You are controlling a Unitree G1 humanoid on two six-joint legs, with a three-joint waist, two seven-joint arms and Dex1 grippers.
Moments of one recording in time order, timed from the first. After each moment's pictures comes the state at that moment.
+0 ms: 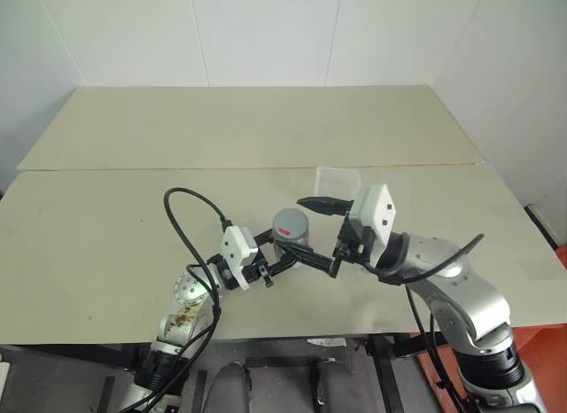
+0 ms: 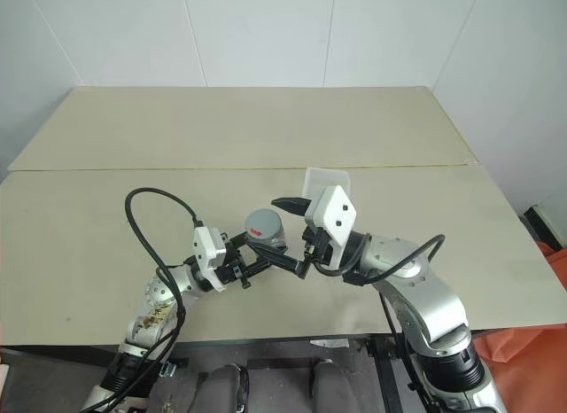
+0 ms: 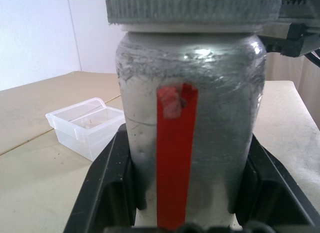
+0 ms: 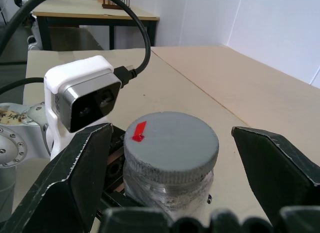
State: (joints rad) left arm -0.20 0.26 -0.15 -0.05 -0.31 -0.11 -0.86; right arm -0.36 -0.47 0.14 -0.57 0.48 0.53 0.68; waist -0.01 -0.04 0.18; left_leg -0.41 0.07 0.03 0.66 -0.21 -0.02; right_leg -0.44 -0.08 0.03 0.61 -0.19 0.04
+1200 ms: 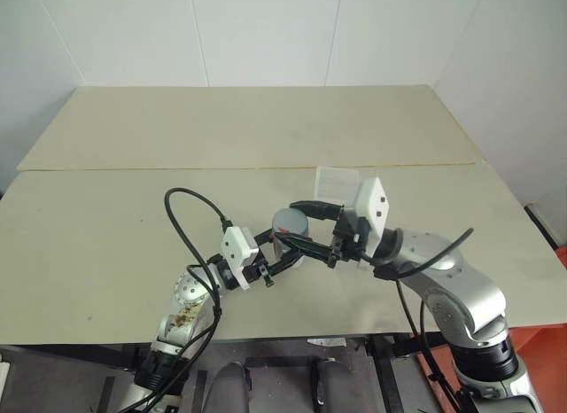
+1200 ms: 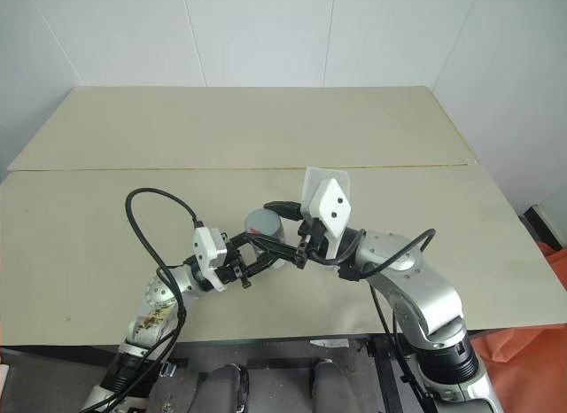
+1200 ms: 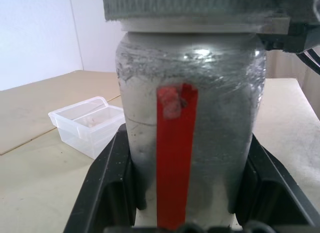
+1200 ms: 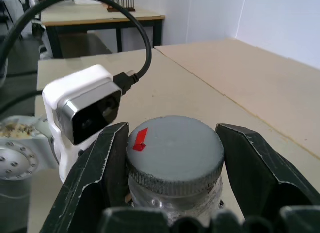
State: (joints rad) left arm -0.20 0.26 -0.16 -0.04 -0.30 -0.13 -0.85; right arm -0.41 -0.43 0.11 -0.56 0.59 0.67 0.63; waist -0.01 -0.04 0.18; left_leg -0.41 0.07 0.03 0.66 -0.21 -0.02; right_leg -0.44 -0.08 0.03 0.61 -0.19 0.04
